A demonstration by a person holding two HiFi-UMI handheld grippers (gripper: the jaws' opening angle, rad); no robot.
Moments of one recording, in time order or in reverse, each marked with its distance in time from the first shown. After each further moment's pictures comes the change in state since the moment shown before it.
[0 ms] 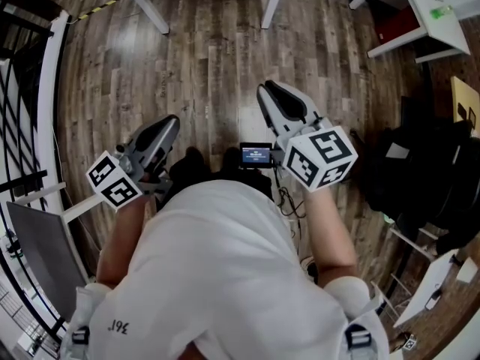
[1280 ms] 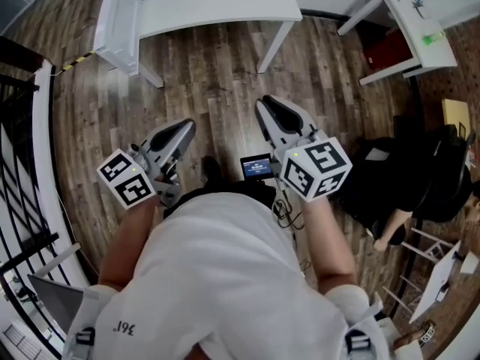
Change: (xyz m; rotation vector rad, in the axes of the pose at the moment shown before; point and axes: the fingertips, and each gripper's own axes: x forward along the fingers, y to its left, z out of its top) left arm 0.127 0.224 0.187 -0.010 0.124 -0.113; right arm 0.253 -0.078 0.125 -0.015 -0.007 -0.134
